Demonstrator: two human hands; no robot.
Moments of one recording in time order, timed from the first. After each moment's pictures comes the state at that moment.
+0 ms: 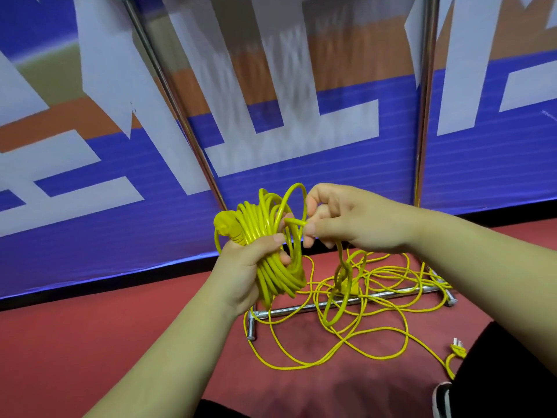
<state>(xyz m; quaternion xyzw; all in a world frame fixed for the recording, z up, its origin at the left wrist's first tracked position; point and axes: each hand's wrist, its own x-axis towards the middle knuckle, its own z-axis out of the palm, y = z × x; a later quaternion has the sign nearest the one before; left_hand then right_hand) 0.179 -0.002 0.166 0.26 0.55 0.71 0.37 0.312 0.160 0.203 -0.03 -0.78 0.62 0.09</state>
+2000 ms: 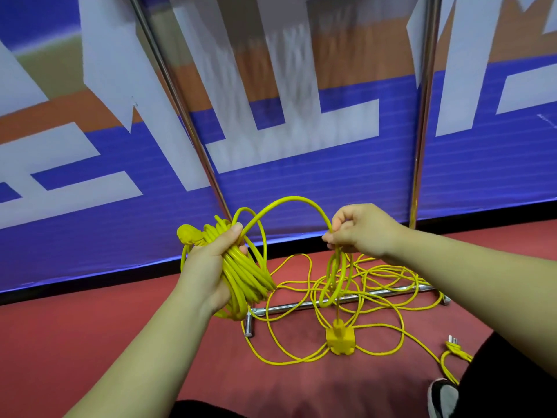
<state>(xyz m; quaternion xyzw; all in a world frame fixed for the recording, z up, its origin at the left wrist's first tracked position) 0.143 -0.031 0.165 0.08 0.57 0.76 0.31 0.295 0.188 0.125 -0.25 -0.73 0.61 0.16</state>
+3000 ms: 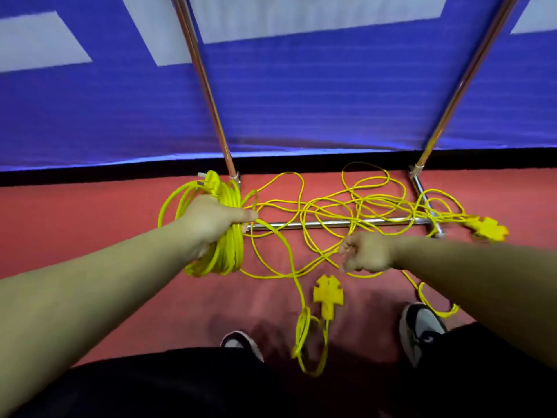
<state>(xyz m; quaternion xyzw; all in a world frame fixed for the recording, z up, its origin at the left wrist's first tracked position) 0.093 -0.051 0.043 0.11 0.81 0.47 0.33 0.295 0.172 -0.076 -0.31 -0.82 0.40 -0.25</state>
